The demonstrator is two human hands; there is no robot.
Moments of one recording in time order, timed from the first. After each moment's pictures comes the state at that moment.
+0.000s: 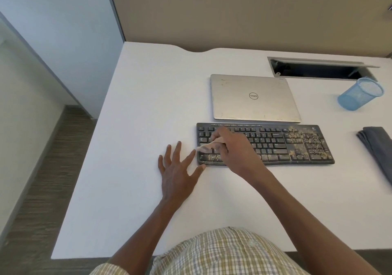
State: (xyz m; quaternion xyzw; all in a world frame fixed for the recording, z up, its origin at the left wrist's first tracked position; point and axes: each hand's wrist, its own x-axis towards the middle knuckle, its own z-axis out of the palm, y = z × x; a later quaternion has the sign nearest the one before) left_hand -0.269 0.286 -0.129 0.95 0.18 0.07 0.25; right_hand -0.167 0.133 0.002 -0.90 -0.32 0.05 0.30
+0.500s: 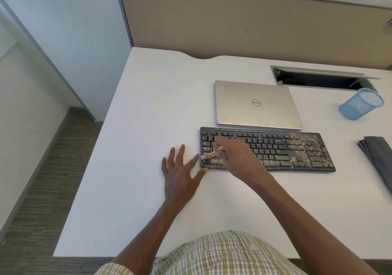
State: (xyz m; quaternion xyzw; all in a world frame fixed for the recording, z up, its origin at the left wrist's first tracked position) left_hand -0.270 0.286 -0.133 0.95 0.17 0.09 0.24; right_hand -0.169 0.136 0.001 -0.91 -0.36 0.06 0.21
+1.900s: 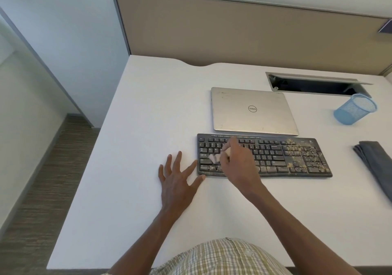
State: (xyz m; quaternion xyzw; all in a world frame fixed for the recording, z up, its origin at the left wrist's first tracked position) left_hand -0.270 0.286 -0.135 0.95 0.18 0.09 0.25; right_hand -0.177 0.137 0.003 -0.94 -0.17 0.01 0.29
